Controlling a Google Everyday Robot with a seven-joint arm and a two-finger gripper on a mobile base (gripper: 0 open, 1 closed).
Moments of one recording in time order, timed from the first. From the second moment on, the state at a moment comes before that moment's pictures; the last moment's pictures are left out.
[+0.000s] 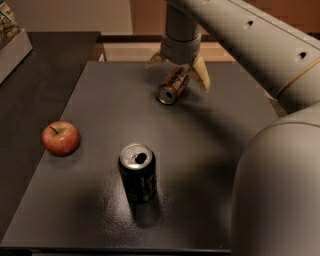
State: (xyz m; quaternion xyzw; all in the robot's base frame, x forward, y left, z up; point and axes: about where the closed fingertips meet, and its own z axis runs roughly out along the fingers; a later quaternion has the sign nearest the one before) arm 0.664 -0.059 0.870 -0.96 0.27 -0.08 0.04
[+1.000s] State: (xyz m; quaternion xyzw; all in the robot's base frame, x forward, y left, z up) arm 0.652 -0.055 0.845 -0.96 0.26 -0.06 0.02
